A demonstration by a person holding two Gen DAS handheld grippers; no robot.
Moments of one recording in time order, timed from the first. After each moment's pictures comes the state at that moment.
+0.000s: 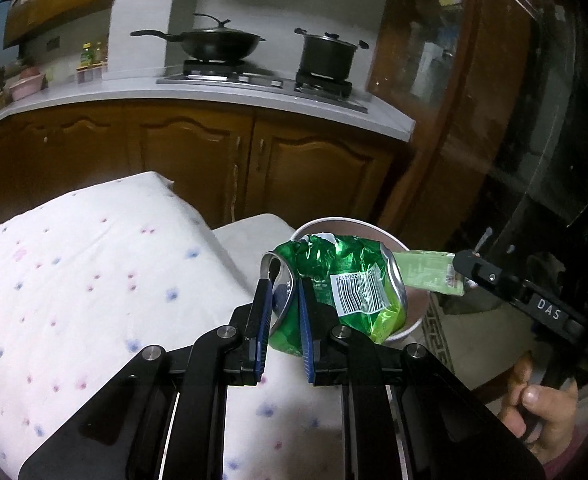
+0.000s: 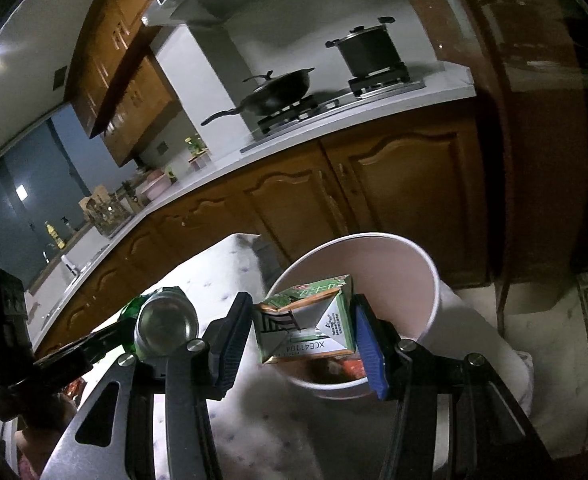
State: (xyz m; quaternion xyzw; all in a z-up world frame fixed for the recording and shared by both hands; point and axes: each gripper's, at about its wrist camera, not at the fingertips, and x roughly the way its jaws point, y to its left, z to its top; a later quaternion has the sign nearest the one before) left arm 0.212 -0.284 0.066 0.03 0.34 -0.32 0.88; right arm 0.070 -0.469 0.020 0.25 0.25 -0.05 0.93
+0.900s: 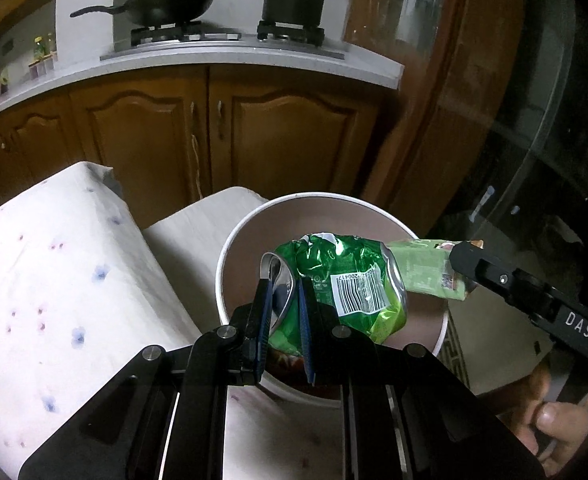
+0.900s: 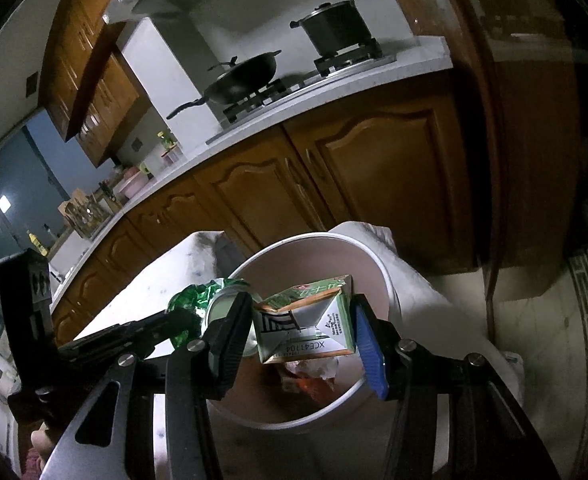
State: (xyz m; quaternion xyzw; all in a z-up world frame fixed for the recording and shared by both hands) left arm 0.255 -0.385 0.017 0.08 0.39 -0.35 0.85; right arm 0.098 -0.510 -0.011 0.27 0.28 -0.07 0.92
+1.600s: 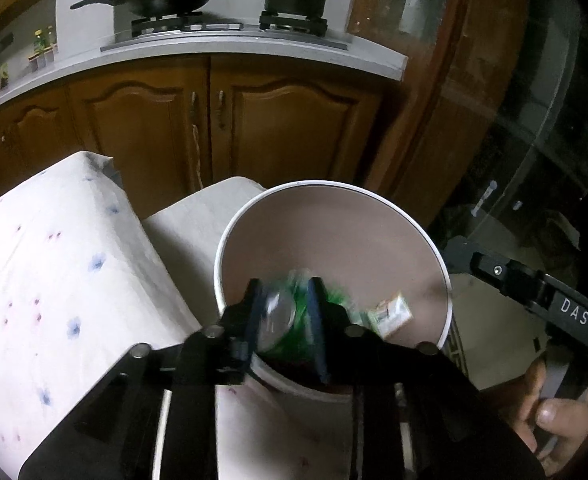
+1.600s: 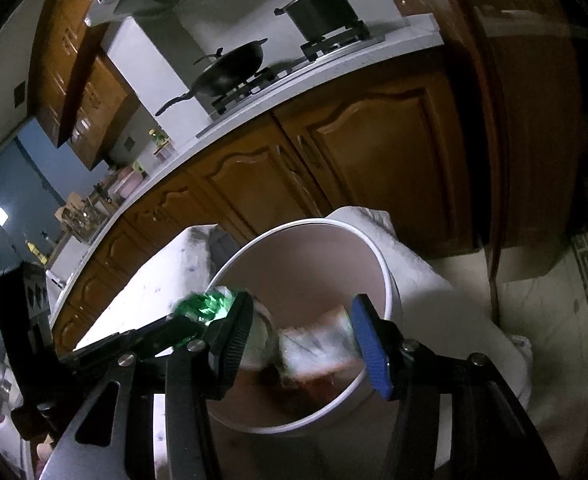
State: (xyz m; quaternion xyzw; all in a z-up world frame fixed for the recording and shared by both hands) left arm 0.257 -0.387 0.014 0.08 0.41 -0.35 0.84; right arm 0.105 -0.521 -0.021 0.30 0.30 -0.07 0.90
